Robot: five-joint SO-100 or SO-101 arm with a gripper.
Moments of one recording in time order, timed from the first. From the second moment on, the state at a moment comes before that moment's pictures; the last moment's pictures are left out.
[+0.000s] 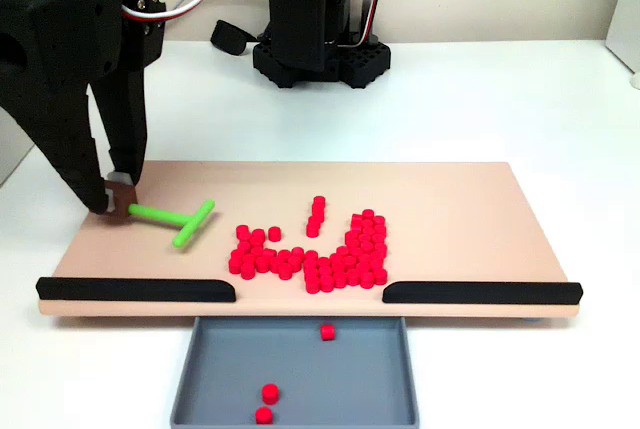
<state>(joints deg) 24.7 61.4 65.7 85.1 -184.0</state>
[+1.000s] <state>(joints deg) 22.0 57.7 62.3 85.5 -183.9</state>
